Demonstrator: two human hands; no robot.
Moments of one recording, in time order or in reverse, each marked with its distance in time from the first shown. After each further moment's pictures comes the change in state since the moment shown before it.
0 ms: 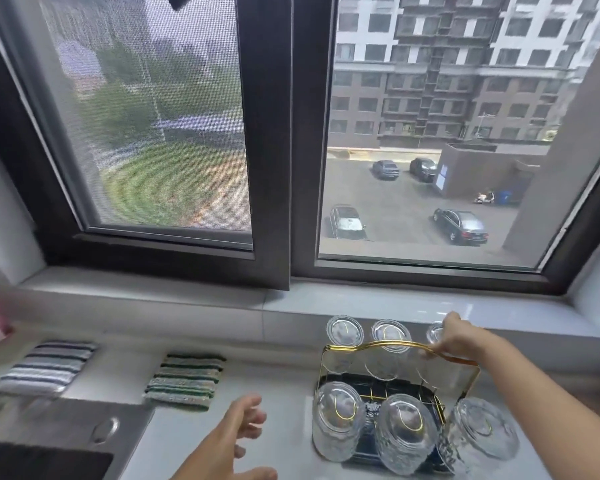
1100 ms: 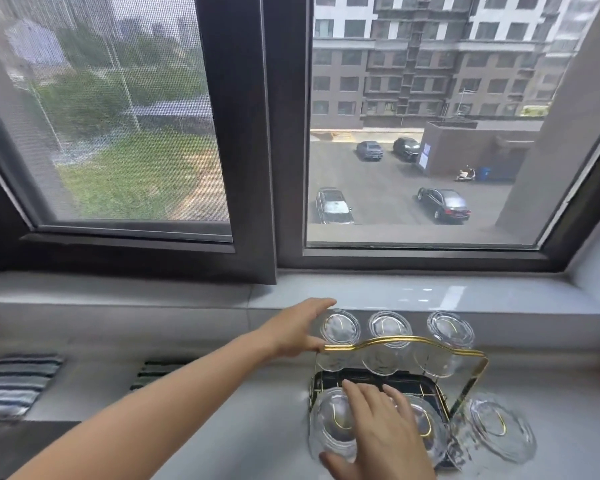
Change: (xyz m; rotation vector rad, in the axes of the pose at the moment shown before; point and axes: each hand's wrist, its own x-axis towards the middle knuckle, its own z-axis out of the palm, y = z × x) left_hand 0.185 0.060 0.004 0.516 -0.096 0.396; right_hand -0.158 -0.072 0.115 -0.246 0.378 -0.497
